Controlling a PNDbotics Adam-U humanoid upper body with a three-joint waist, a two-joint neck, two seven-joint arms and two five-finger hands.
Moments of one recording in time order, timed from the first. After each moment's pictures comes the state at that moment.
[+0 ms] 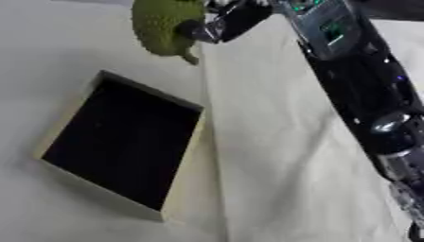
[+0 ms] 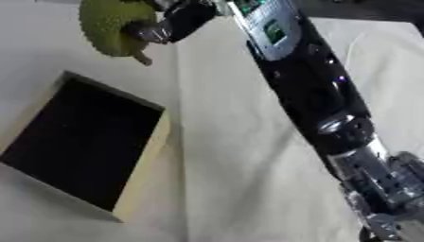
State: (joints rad) left arm -0.44 0.49 0.35 -1.98 0.16 -0.52 0.32; right arm -1.16 -0.33 0.24 -1.37 0.35 -0.61 0.55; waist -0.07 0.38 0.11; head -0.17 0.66
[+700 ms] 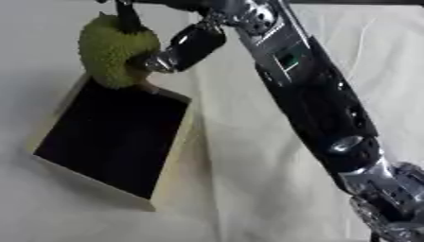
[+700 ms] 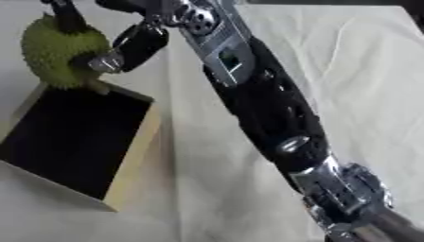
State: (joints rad) left arm -0.32 0.53 0.40 -1.98 0.10 -0.55 0.38; right arm -1.04 -0.17 0.26 -1.49 0.51 -0.54 0.54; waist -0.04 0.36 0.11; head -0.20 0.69
